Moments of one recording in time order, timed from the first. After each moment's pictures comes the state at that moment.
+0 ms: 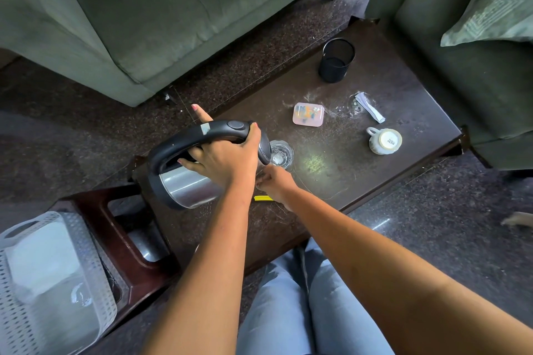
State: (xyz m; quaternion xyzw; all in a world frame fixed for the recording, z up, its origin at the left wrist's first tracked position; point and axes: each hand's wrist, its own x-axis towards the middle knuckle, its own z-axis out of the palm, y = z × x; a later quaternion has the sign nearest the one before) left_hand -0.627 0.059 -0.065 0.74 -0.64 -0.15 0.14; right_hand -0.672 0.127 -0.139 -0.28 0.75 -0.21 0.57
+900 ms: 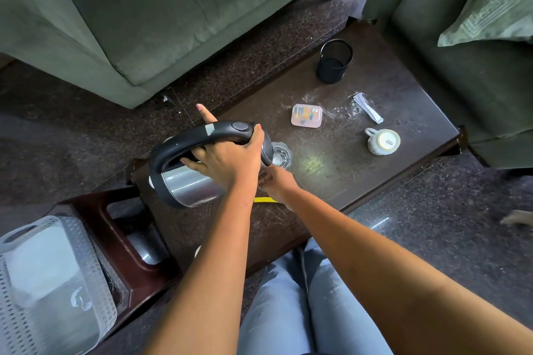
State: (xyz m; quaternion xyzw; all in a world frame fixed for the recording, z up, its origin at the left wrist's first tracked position) left_hand -0.635 0.060 -0.066 0.73 -0.65 -0.14 0.15; right_hand -0.677 0.124 -0.146 -0.29 0.75 -0.19 0.56
